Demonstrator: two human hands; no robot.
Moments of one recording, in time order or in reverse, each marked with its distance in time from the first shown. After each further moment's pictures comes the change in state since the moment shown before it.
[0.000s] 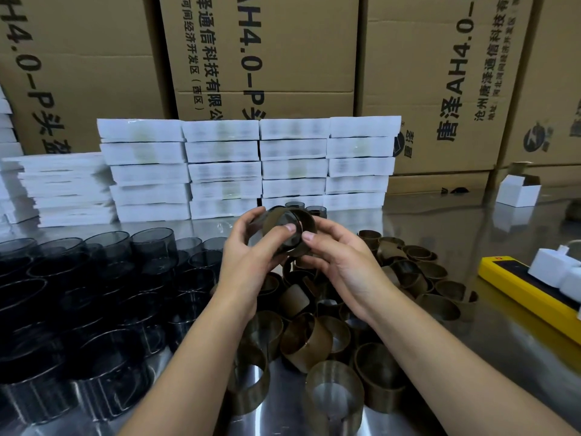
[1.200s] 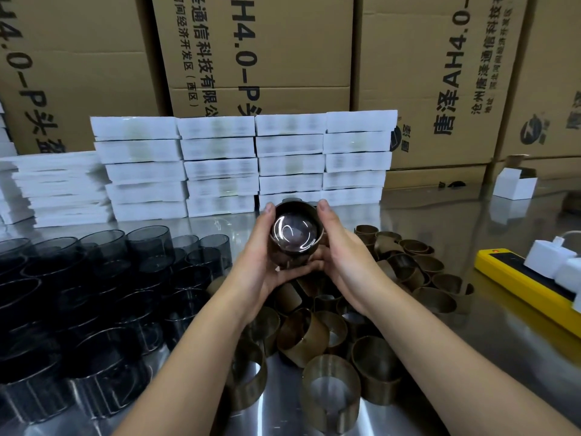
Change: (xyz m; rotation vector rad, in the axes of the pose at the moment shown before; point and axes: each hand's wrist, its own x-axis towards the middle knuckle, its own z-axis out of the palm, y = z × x) left_hand -0.008 0.006 0.010 -0.103 -0.251 -0.260; right_hand 0.002 -0.001 0.003 -0.154 0.046 0.066
